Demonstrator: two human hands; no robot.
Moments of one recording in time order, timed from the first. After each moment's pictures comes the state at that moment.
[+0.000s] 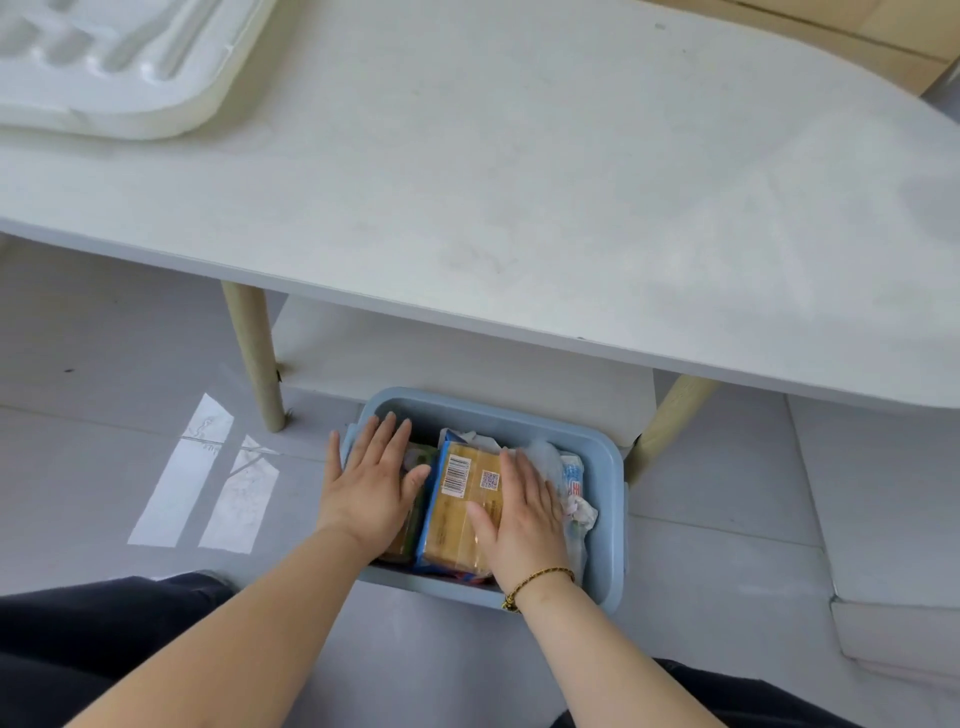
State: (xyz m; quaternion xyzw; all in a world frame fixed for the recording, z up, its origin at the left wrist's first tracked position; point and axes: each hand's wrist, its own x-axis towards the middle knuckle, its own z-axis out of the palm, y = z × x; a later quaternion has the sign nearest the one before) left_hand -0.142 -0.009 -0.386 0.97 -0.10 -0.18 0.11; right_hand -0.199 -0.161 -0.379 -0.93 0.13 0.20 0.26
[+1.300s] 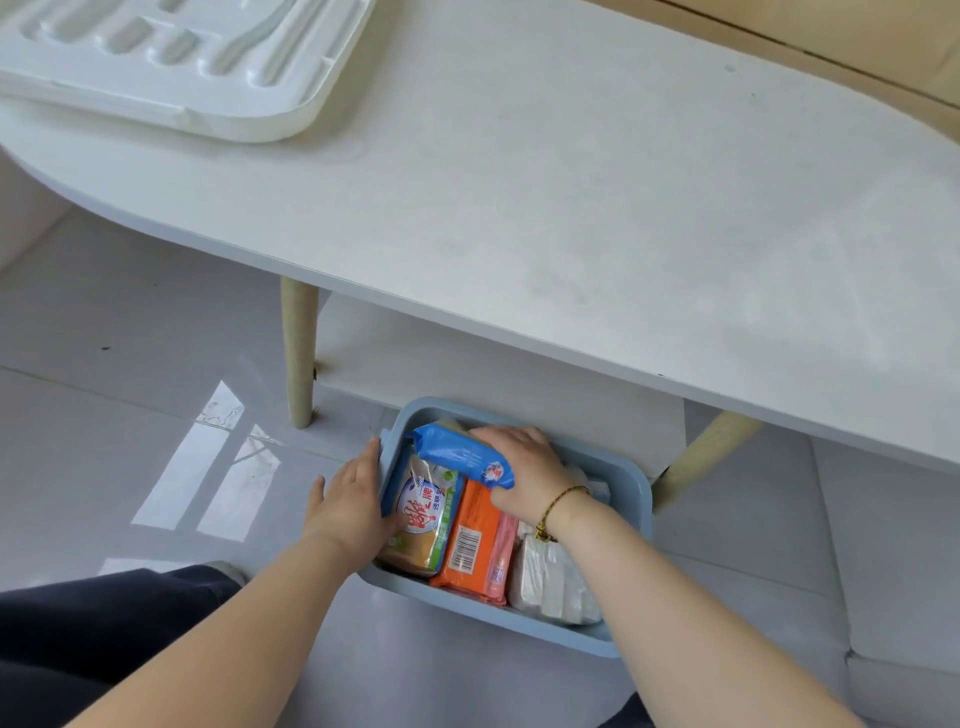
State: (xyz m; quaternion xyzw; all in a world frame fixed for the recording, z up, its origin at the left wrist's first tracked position) left_hand -0.142 0.029 -0.386 0.94 0.04 -0.26 0.24; right_hand -0.123 -0.157 -0.346 -0.94 -0.09 0.24 0.22
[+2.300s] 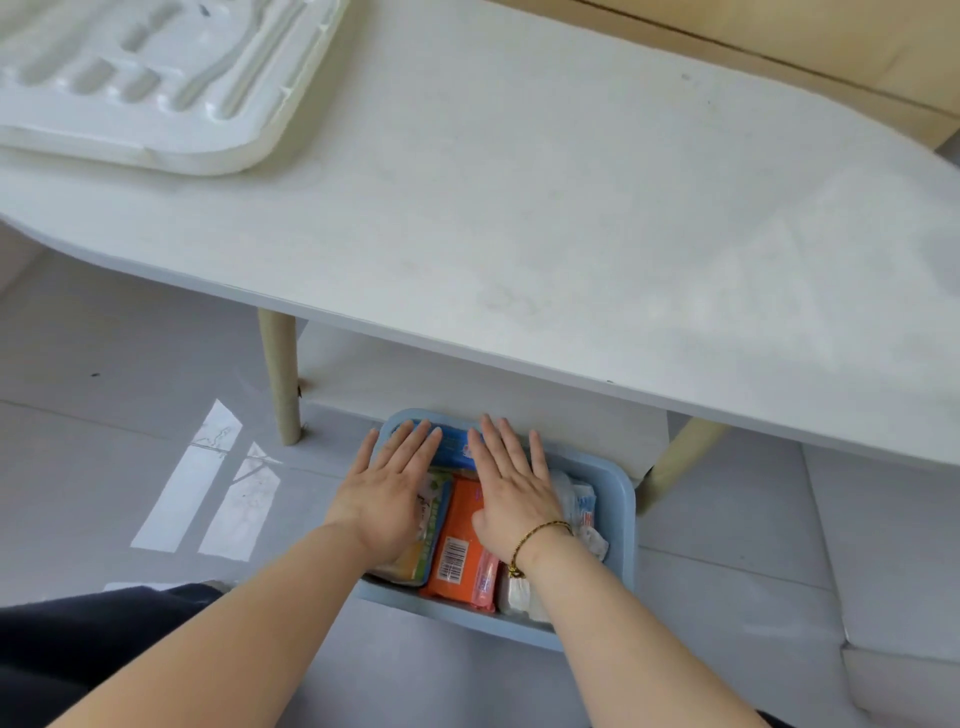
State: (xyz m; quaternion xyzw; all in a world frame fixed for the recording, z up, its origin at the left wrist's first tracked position) left_hand -0.129 -0.001 -0.362 0.96 -0.20 -0.17 0.09; right_hand -0.147 -0.158 -0.366 -0.98 -0.08 0.15 0.08
